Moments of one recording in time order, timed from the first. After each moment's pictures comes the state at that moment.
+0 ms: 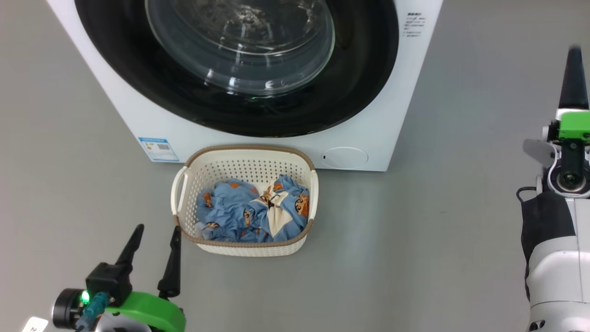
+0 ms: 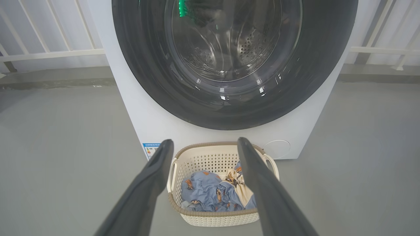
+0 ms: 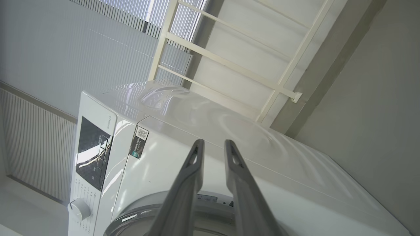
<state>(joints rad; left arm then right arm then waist) -0.15 0.05 -0.05 0.30 -0.12 -0.09 -0.25 -0.78 -0.06 -0.43 0.57 0.99 0.13 -0.05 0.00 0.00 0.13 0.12</state>
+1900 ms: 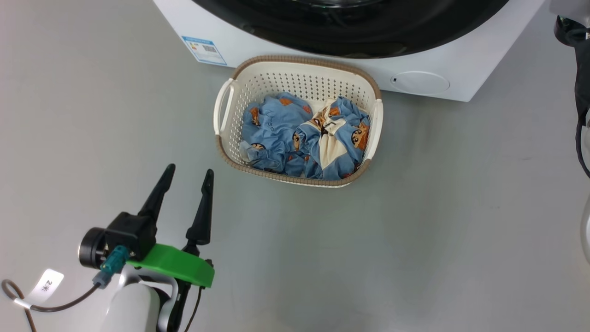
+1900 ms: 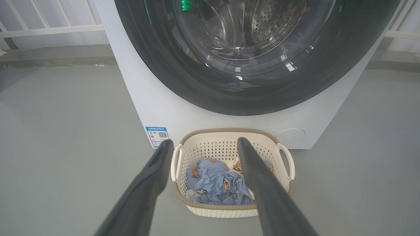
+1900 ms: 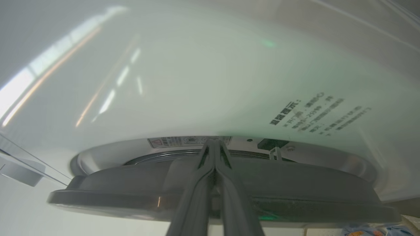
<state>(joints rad) -0.31 0.03 -0.17 0.25 -0.18 -0.08 -0.25 -1.43 -0.19 -0.51 1.11 0.92 0.13 0.34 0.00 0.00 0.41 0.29</state>
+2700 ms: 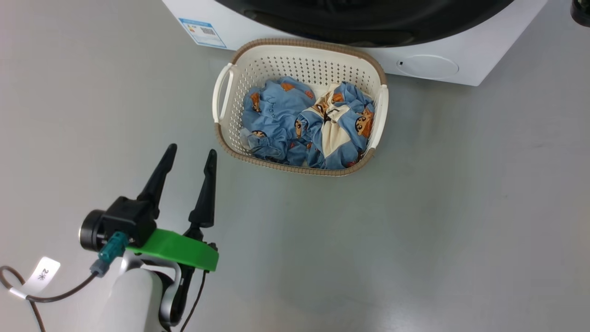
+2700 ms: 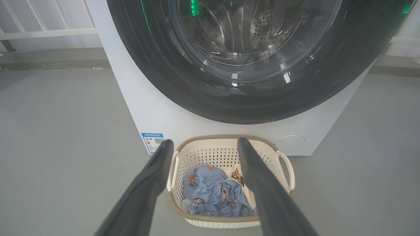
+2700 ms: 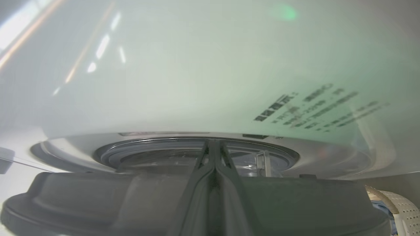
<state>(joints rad) -0.35 0.03 -0.19 0.22 -0.21 -0.07 -0.25 -1.53 -0.22 -0.53 1.17 0.82 0.13 0.52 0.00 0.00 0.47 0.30</state>
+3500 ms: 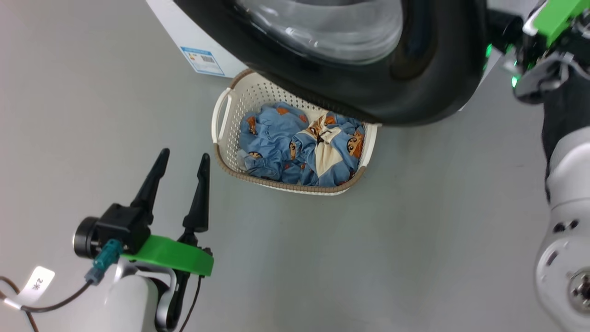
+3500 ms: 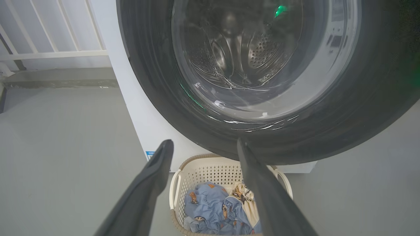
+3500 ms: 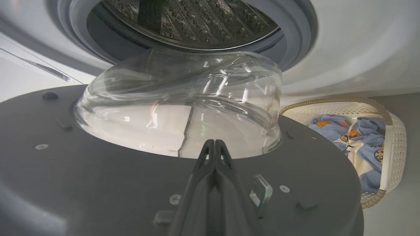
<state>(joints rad) -0.33 0.02 -0.16 0.20 -0.19 -0.07 -0.26 -1.23 -0.10 -0.51 0.86 0.83 0.13 0.98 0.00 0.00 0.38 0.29</state>
